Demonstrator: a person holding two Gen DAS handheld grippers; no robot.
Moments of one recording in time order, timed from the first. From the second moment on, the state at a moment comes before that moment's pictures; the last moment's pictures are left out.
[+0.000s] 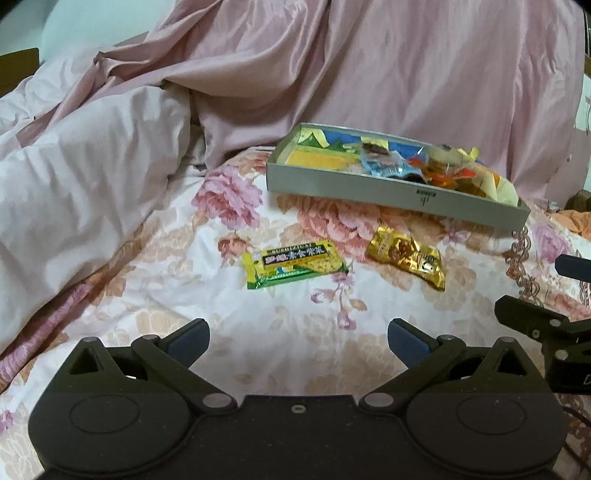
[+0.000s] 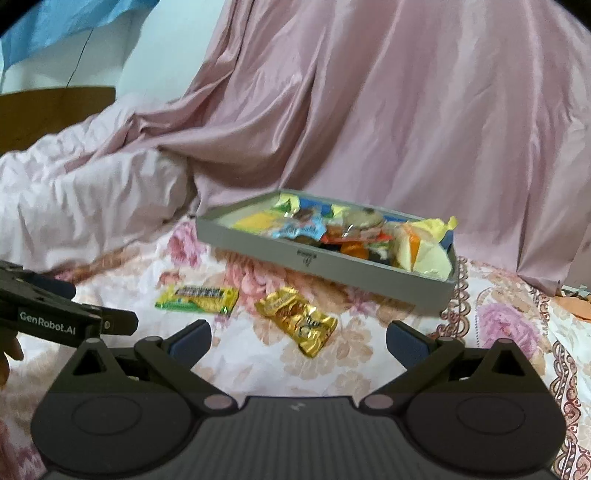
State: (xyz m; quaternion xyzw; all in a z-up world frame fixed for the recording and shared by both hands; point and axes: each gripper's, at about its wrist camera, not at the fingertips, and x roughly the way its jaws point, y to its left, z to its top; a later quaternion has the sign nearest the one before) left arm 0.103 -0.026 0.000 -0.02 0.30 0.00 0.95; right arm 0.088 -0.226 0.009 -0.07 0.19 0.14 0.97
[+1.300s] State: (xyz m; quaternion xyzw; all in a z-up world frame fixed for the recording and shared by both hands) left arm 0.216 -0.049 -0.013 0.14 0.34 -0.09 0.92; right arm 0.213 -0.231 -0.011 -0.07 0.26 0.23 0.94
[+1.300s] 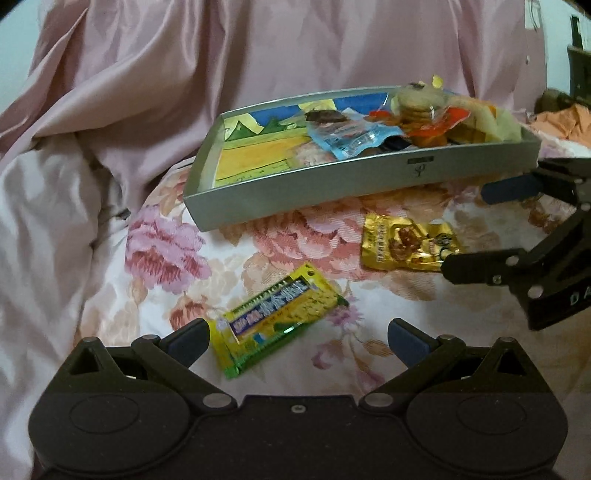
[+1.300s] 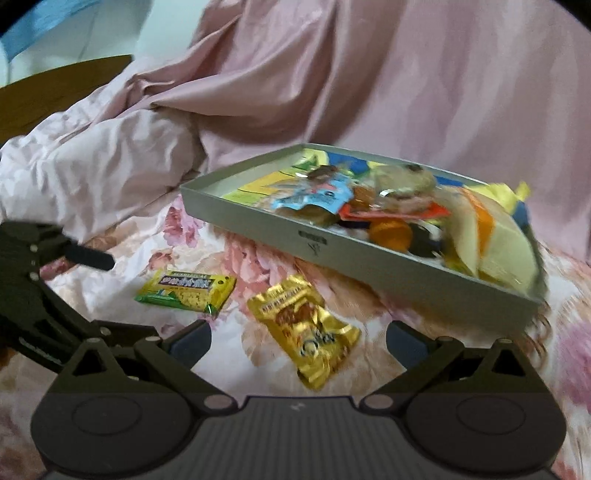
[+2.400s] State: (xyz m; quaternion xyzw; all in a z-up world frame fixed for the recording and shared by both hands) left arm 0.296 -0.040 -0.039 0.21 0.40 -0.20 0.87; right arm 0.276 -0.237 -0.046 -0.03 0.30 0.29 0.91
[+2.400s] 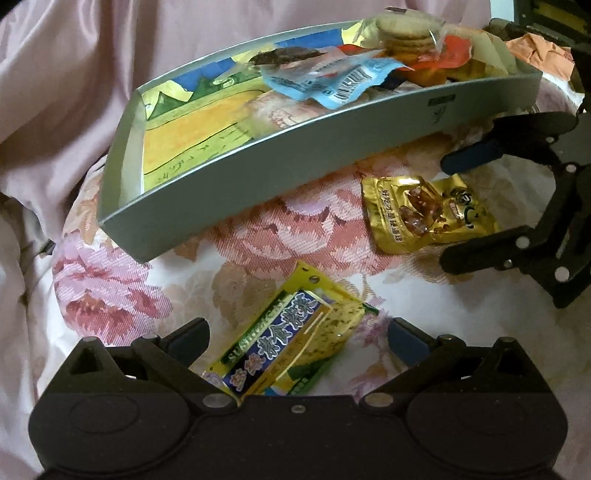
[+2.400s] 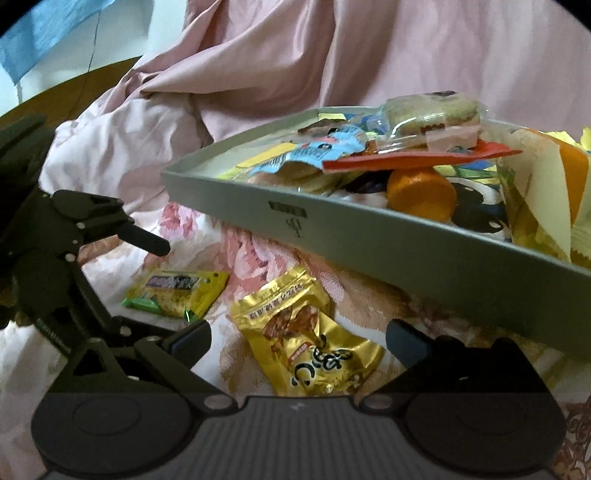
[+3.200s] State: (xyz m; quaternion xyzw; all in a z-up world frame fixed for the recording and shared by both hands) left arm 0.292 -0.036 -0.039 0.10 0.48 -0.22 0.84; right arm 0.269 -0.218 -0.054 -0.14 0.30 0.29 0.90
